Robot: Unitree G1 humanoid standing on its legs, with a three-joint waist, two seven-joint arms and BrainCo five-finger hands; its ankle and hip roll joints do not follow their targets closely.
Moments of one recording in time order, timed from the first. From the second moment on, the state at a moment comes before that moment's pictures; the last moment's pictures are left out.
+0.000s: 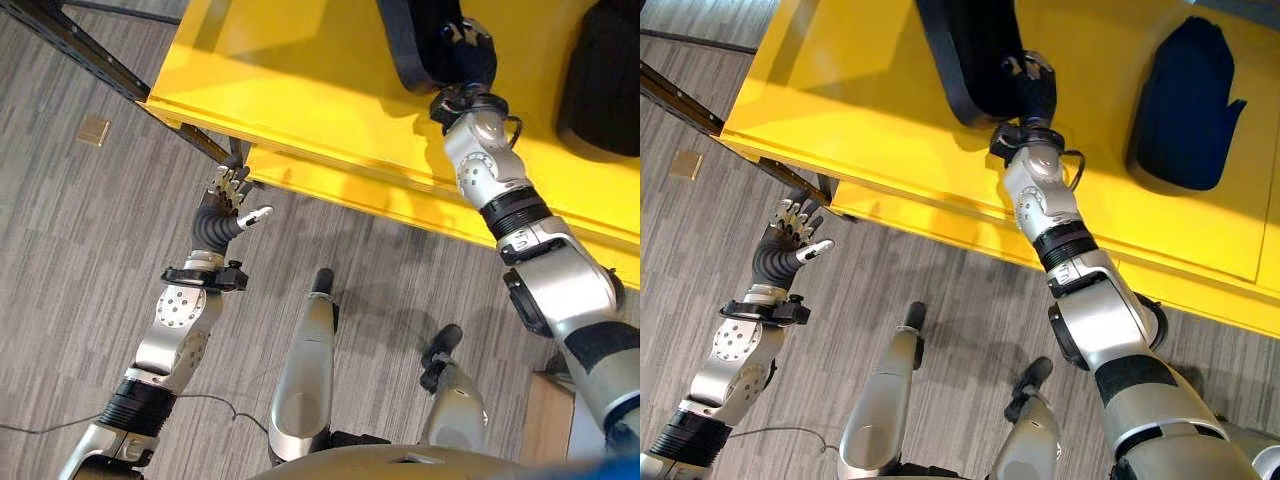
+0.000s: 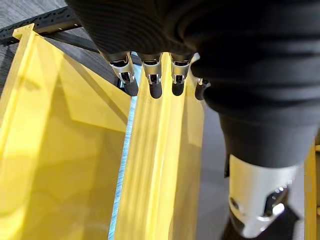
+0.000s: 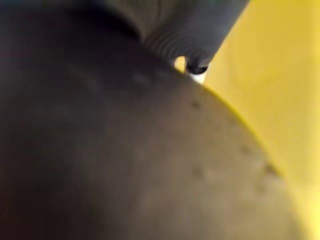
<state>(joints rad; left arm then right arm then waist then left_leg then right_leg) -0.10 0.60 -0.17 -0.07 -0.62 -0.27 0.13 -1.21 -0.32 0.31 0.92 0.87 -0.19 -0.38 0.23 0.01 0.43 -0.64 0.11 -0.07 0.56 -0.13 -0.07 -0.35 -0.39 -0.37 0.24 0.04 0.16</state>
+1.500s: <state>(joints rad) -0.16 0.60 -0.23 -0.06 -0.61 -0.30 0.25 -0.93 -0.15 0.21 0.57 0.72 -0.33 -0.60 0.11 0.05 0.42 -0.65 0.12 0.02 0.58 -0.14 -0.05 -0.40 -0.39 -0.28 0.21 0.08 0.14</state>
